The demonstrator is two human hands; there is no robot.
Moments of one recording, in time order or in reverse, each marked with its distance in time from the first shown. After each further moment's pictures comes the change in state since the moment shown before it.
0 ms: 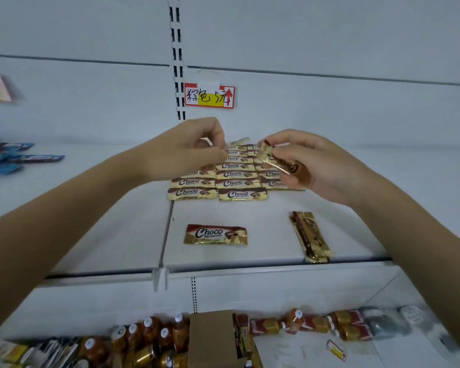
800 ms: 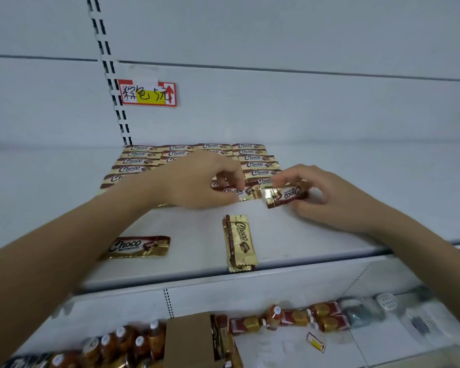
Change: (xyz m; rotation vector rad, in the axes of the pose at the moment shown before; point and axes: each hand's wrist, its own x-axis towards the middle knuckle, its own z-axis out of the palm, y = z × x) left_hand 0.056 0.028 0.085 0.379 -0.183 0.267; right_hand -0.056 0.050 -0.099 -0.678 -0.013 -0.188
